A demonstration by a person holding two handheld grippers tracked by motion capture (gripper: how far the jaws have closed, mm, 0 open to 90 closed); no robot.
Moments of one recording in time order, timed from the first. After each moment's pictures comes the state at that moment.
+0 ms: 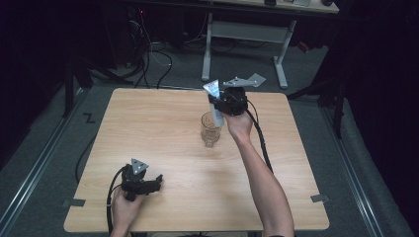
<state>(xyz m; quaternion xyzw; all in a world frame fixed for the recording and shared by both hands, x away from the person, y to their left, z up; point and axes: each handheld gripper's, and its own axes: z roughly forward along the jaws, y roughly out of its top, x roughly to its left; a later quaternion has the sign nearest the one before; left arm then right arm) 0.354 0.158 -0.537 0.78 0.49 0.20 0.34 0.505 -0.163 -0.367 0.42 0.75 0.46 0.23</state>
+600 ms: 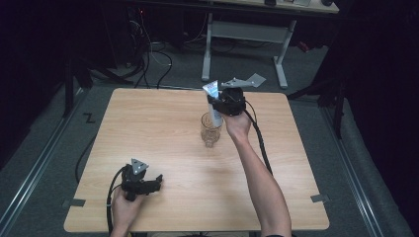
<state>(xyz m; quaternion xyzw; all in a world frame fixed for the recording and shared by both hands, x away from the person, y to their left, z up) 0.354 0.158 -0.537 0.78 0.49 0.20 0.34 0.510 -0.159 -0.374 0.42 0.75 0.45 0.24</state>
